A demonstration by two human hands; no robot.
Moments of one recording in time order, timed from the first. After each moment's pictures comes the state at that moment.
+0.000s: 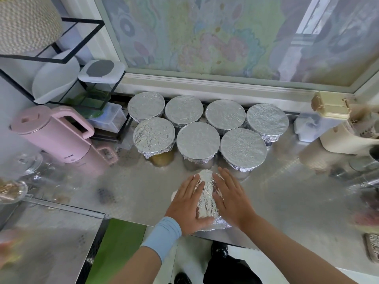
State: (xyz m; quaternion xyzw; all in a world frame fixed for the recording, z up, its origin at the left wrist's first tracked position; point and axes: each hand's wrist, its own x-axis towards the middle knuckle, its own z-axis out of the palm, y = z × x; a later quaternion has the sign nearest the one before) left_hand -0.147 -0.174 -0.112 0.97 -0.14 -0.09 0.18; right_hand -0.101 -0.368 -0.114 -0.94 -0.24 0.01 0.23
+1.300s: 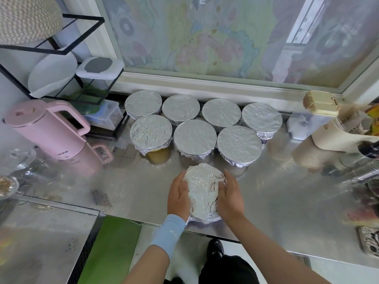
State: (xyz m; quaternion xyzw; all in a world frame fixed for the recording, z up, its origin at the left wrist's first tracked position) left_hand -0.150 -0.198 -0.111 0.75 0.23 0.03 0.63; right_hand -0.124 -0.344 -0.121 -0.88 0.09 0.04 0.47
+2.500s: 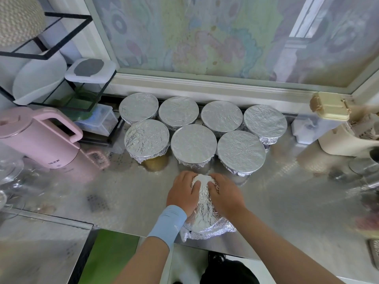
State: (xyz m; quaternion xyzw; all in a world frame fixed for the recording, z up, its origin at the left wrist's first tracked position) left_hand -0.088 -0.188 -0.117 0.93 0.09 -0.06 0.35; right_hand -0.068 -0.342 -0.116 -0.94 -0.04 0.10 0.31
